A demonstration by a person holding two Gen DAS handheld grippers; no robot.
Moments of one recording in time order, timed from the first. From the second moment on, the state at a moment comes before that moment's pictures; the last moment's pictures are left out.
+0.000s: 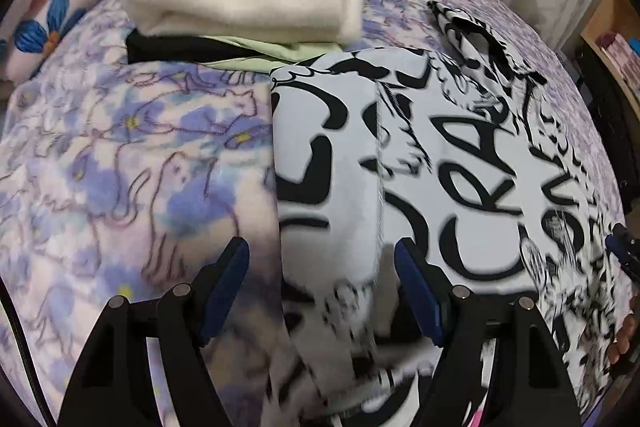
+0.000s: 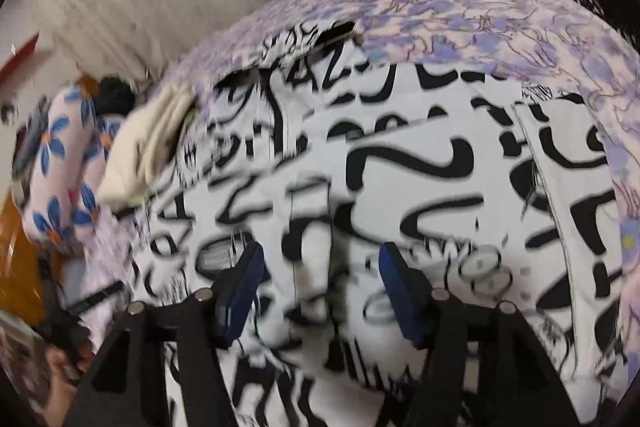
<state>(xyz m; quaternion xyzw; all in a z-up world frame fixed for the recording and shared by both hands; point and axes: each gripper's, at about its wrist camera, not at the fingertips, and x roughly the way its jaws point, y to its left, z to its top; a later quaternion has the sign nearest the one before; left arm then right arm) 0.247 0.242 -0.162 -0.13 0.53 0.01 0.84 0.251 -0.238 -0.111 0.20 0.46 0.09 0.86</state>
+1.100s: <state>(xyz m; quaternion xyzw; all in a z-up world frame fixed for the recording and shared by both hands) 0.292 0.210 -0.119 -0.06 0.45 0.05 0.89 0.270 -0.197 -0.098 0.10 0.44 0.03 0.89</state>
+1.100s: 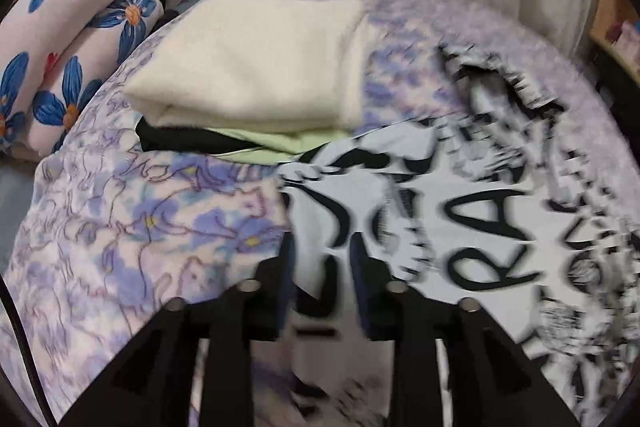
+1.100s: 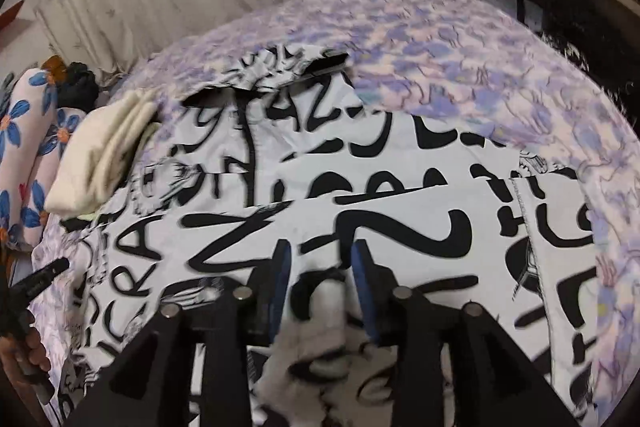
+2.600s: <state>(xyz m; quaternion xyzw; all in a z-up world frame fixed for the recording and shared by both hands) 0.147 0.171 -0.117 -0.05 0.42 0.01 0.90 0.166 -0.194 -0.093 0.10 0.44 0.00 0.89</state>
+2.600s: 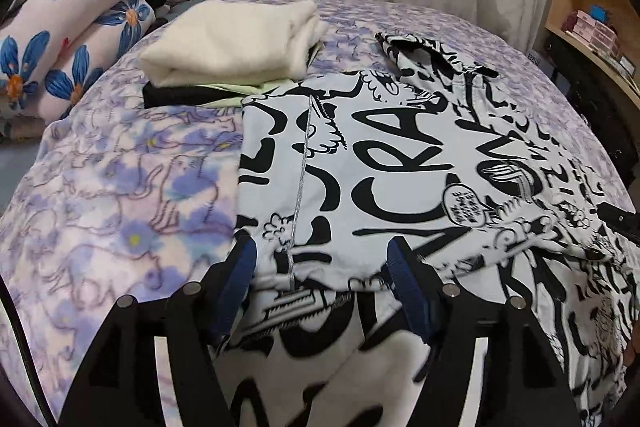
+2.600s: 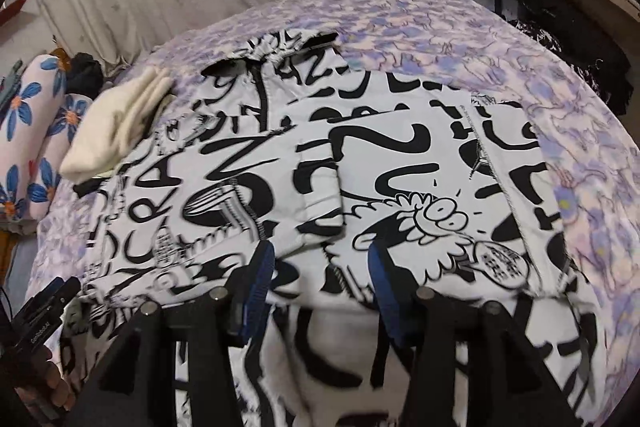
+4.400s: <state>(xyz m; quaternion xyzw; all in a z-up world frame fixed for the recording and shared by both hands) -0.032 0.227 -0.166 -0.13 0.46 -0.02 0.88 -0.070 -0.326 -0.123 0.17 0.47 -0.03 0.86</state>
